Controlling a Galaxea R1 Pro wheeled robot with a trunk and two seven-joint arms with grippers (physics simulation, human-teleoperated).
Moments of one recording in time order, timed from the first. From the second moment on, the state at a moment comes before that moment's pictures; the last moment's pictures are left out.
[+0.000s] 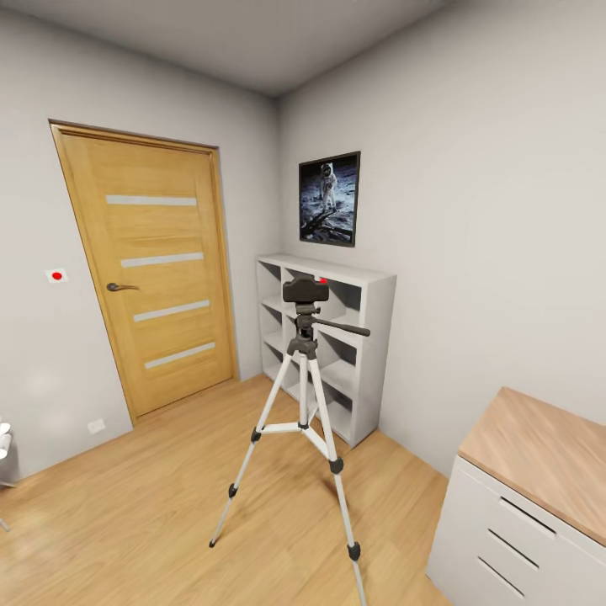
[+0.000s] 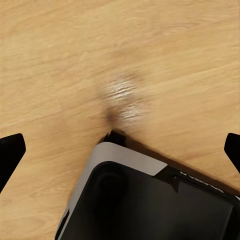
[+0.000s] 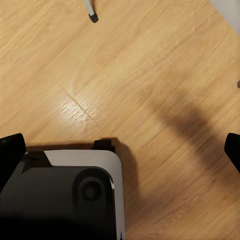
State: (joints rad) left arm -0.31 0.04 -0.80 -0.01 1.21 0.00 0.12; right arm -0.25 -0.12 0.09 0.03 -0.14 -0.13 0.08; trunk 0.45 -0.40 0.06
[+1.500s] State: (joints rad) left arm -0.31 0.04 -0.80 -0.01 1.21 0.00 0.12; right arm -0.25 -0.11 0.09 0.03 -0.14 -0.14 0.08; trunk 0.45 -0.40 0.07
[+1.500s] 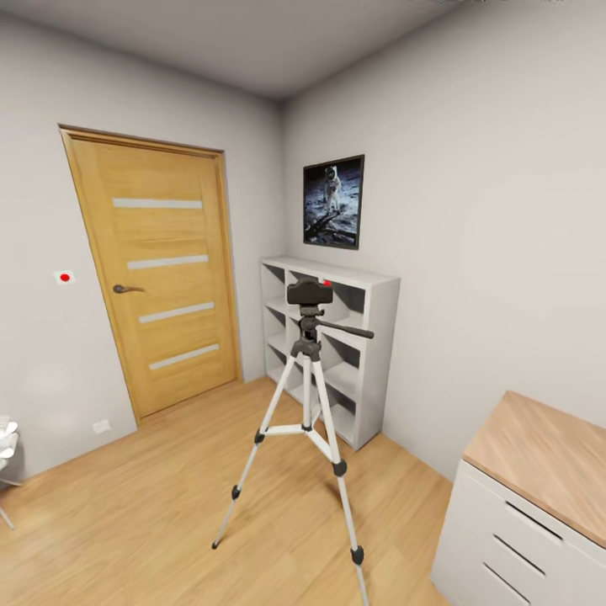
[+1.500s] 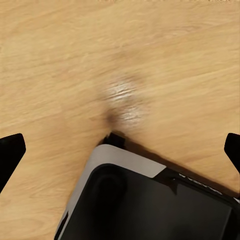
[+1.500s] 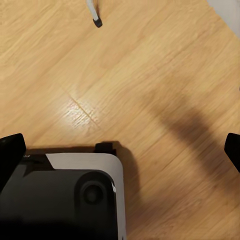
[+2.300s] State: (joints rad) left arm -0.31 0.04 -0.80 -0.01 1.21 0.00 0.12; right arm -0.25 -0.11 0.09 0.03 -0.14 -0.13 0.08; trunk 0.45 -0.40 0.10
